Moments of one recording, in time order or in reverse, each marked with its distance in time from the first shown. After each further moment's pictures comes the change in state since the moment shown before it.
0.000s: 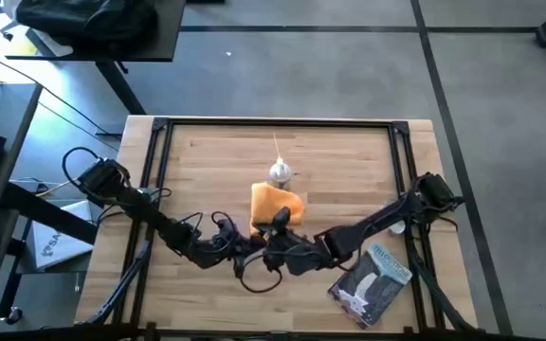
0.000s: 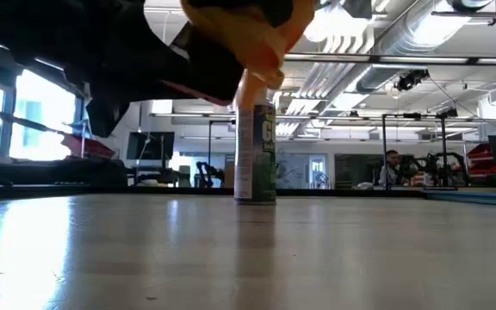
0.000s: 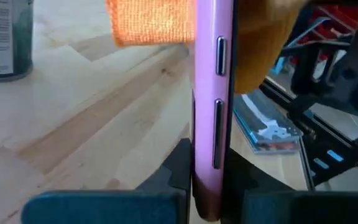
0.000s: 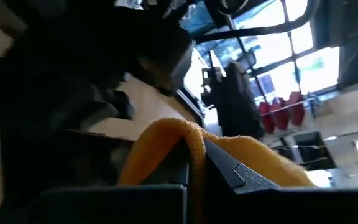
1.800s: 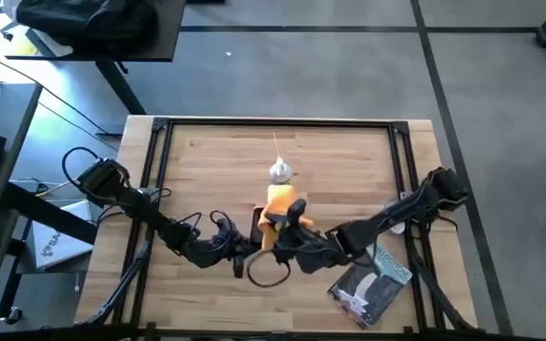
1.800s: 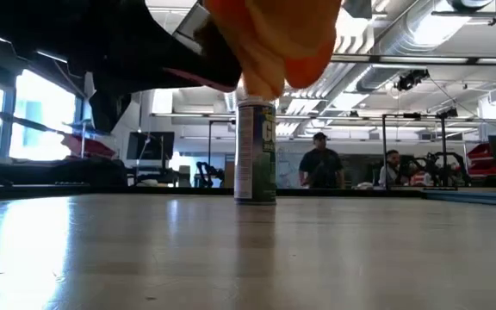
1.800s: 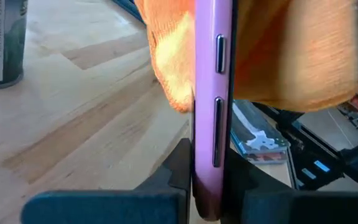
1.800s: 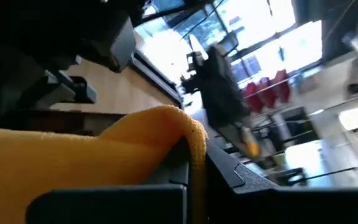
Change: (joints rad) left arm 0.001 -0.001 0.000 0.040 -0.017 -0.005; right arm -0.004 -0.091 -0.001 -0.103 0.055 0.109
